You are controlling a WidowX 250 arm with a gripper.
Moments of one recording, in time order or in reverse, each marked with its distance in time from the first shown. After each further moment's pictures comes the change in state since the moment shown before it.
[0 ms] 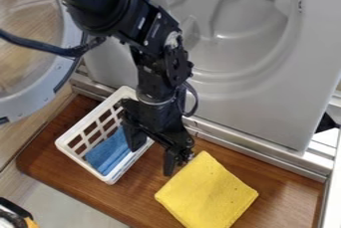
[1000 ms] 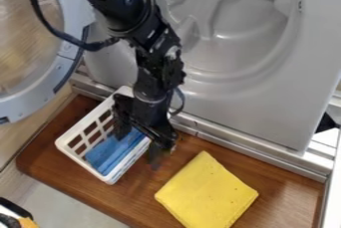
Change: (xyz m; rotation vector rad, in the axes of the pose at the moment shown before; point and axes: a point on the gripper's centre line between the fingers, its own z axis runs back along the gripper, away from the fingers) arm 0.015 0.046 -0.035 0.153 0.078 0.045
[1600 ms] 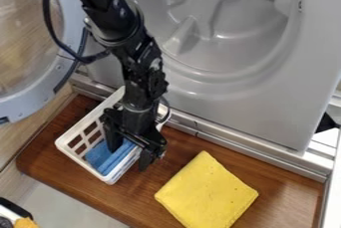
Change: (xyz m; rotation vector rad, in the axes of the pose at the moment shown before) arm -0.002 0.010 -0.041 -0.072 0.045 0.064
